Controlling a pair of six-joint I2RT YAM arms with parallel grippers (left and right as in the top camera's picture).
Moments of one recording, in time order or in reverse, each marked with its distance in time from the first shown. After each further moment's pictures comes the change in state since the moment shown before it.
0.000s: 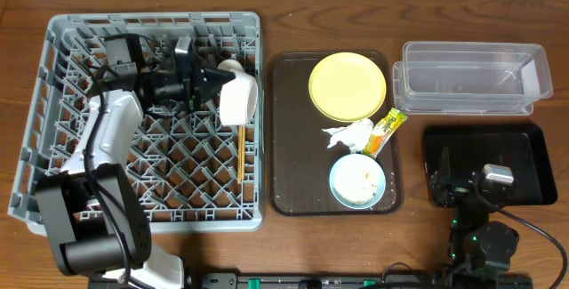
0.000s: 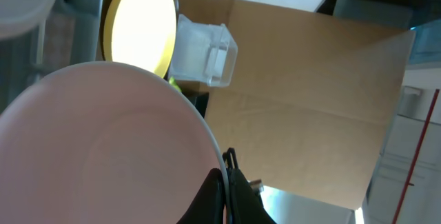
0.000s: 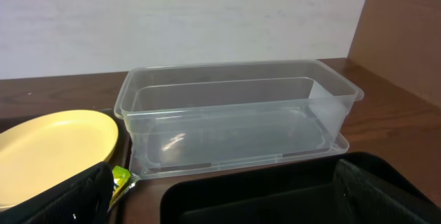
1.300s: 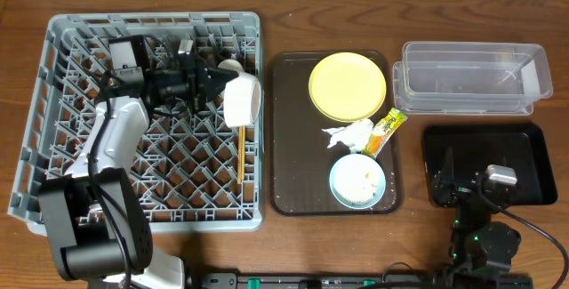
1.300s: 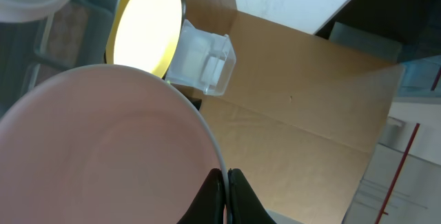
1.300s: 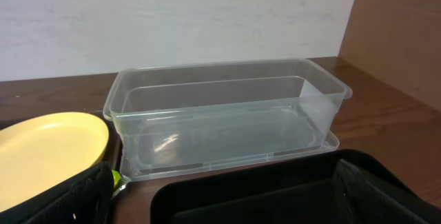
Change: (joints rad) left arm -0.024 -0.027 -0.070 0.155 -0.042 -0.253; right arm -0.028 0.000 0.000 0.000 0.000 0.000
